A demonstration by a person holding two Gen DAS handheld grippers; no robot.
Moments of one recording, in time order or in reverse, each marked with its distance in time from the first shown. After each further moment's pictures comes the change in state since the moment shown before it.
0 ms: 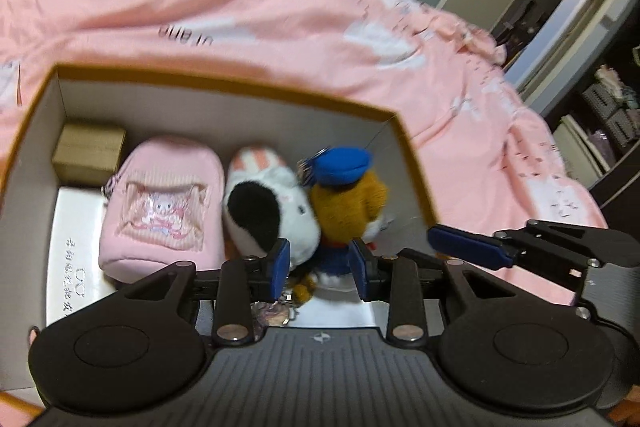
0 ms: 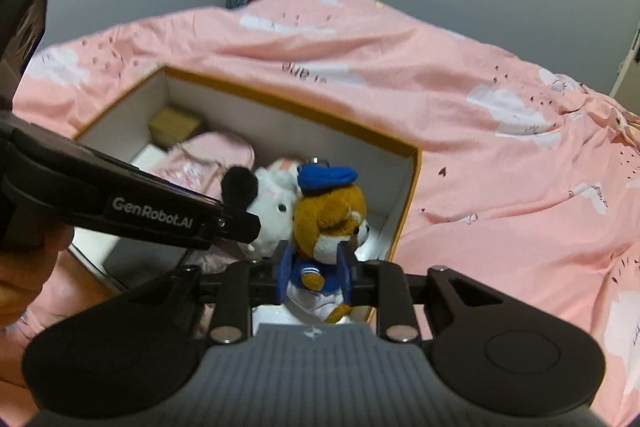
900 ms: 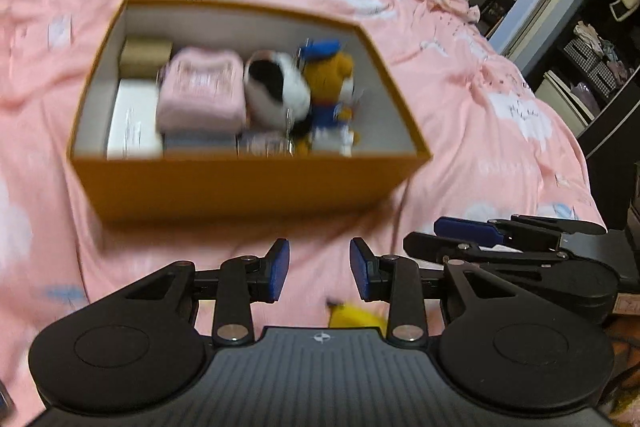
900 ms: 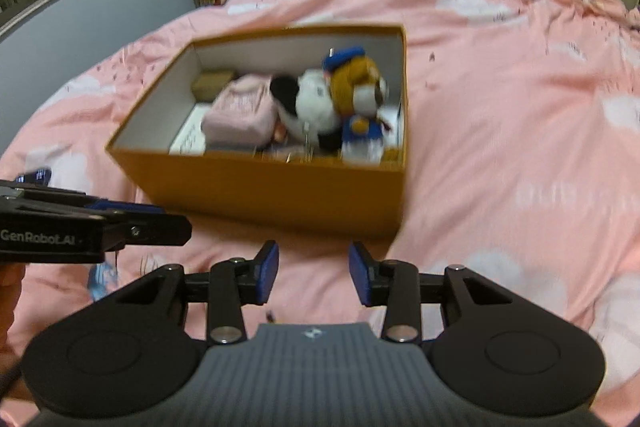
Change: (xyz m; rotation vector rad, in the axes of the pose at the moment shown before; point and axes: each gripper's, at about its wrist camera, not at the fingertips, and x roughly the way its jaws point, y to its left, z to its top) left arm -0.085 -0.004 -0.110 0.061 0.086 0.002; right arm -0.070 0.039 -0.105 0.305 0.071 0.065
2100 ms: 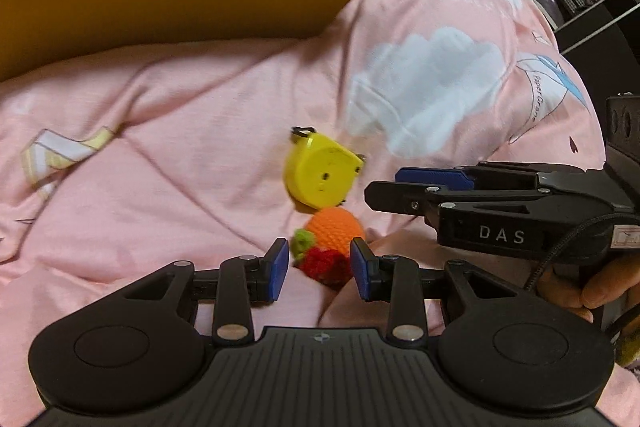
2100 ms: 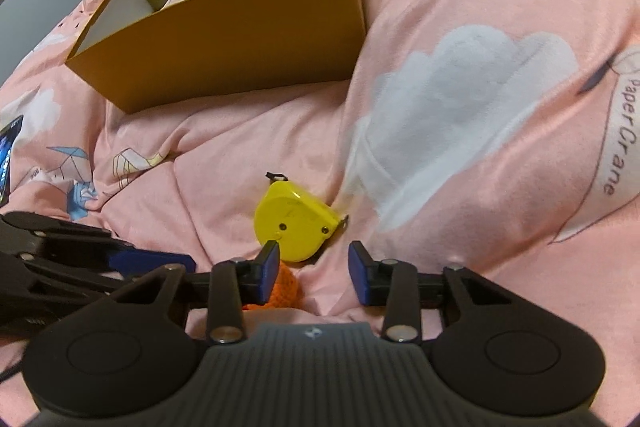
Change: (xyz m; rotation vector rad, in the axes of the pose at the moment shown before) left arm 0.054 -0.017 -0.069 0.051 0.341 -0.178; right arm 0.013 -0.024 -0.072 0.177 0.232 -0.002
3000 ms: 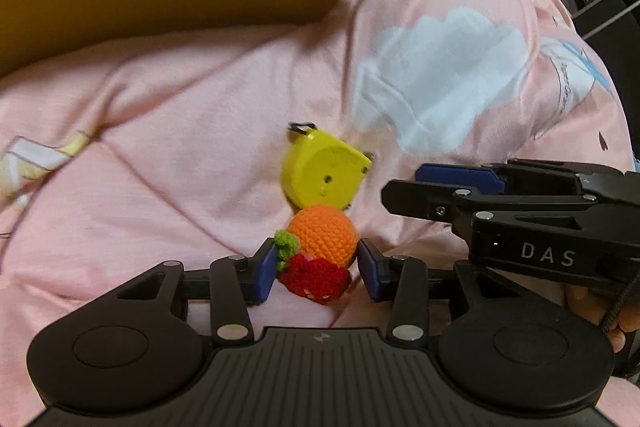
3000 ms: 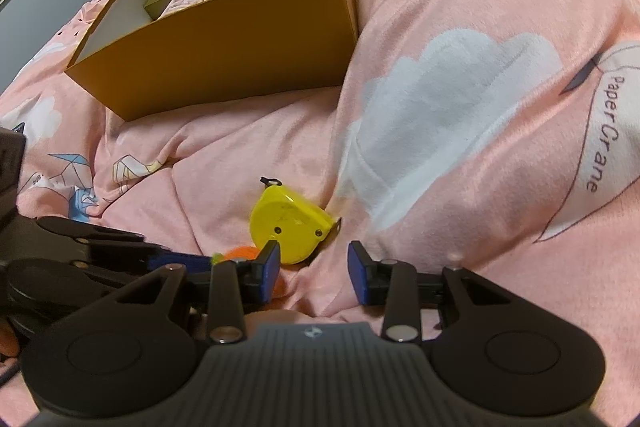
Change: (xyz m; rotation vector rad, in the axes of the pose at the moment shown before) left arm 0.019 -0.008 -0.001 0.008 0.010 0.067; right arm -0.004 -0.003 -0.001 0.009 -0.020 0.001
